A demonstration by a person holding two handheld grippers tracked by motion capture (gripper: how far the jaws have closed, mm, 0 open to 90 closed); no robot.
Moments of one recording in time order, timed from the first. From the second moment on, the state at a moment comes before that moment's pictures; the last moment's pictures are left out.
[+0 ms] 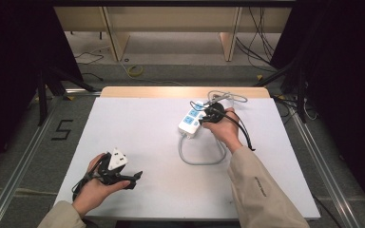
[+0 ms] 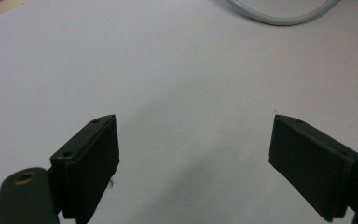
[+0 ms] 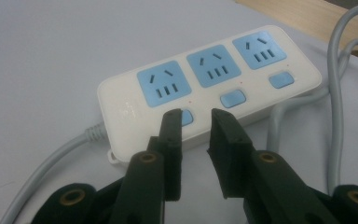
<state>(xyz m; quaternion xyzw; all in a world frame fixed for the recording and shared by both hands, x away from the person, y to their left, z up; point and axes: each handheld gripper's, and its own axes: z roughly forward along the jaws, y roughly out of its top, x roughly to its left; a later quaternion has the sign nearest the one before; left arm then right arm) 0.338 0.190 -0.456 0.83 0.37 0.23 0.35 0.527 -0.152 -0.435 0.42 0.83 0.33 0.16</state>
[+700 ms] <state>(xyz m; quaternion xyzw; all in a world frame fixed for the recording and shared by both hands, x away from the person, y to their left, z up) 0.338 0.190 -0.457 0.83 0.37 0.23 0.35 0.489 -0.187 -0.422 0.41 0.82 0.36 0.15</state>
